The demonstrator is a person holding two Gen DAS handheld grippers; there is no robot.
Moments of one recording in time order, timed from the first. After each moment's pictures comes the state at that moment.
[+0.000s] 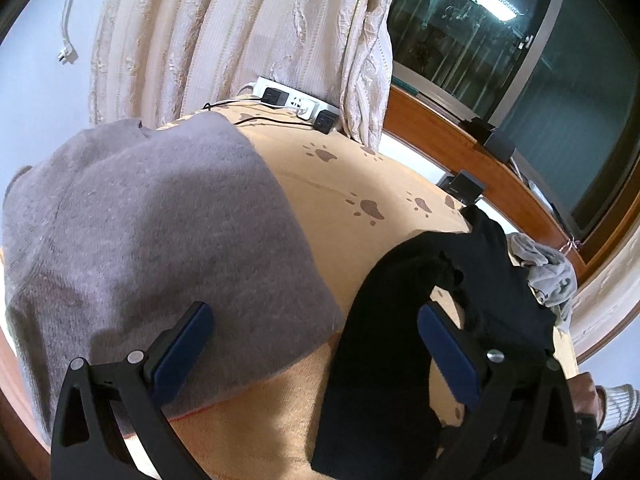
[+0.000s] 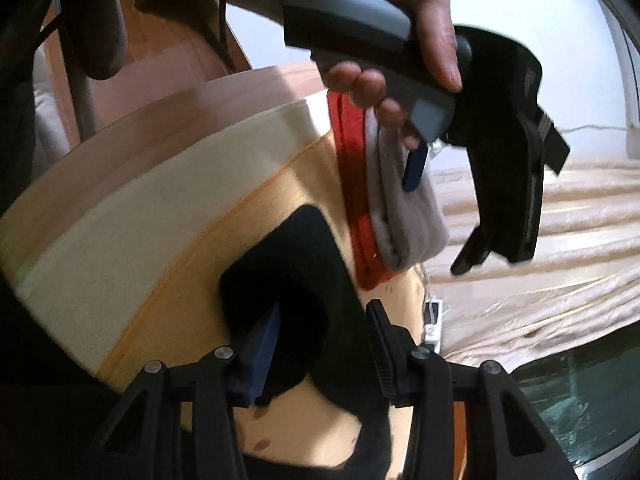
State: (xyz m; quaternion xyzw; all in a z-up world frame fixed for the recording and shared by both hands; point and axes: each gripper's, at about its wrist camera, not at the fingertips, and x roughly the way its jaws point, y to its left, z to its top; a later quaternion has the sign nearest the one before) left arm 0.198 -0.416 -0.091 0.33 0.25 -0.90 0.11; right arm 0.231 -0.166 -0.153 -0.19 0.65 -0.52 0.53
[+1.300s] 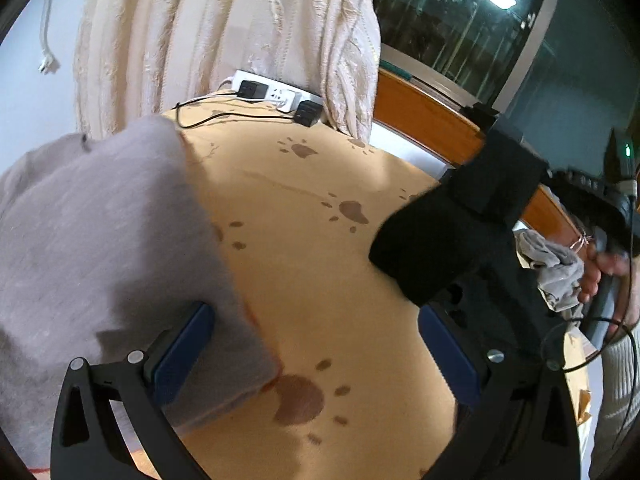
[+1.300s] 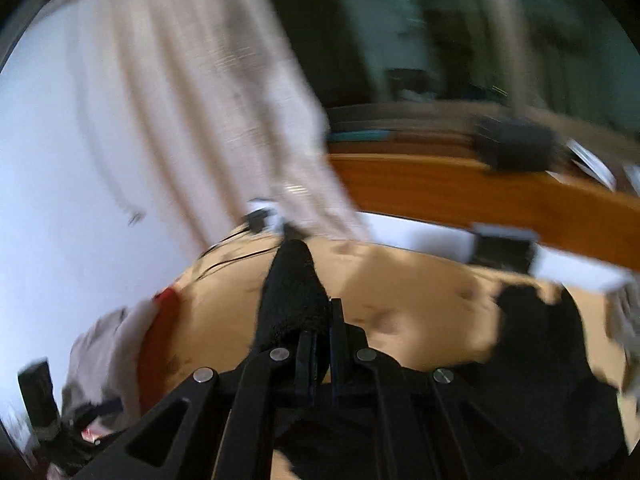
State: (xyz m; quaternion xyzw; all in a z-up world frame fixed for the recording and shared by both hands) left arm 0.123 -0.382 -0.086 0.34 0.23 -0.90 0.11; right arm -0.162 -0.152 0.013 0.33 0.00 -0.86 0.40
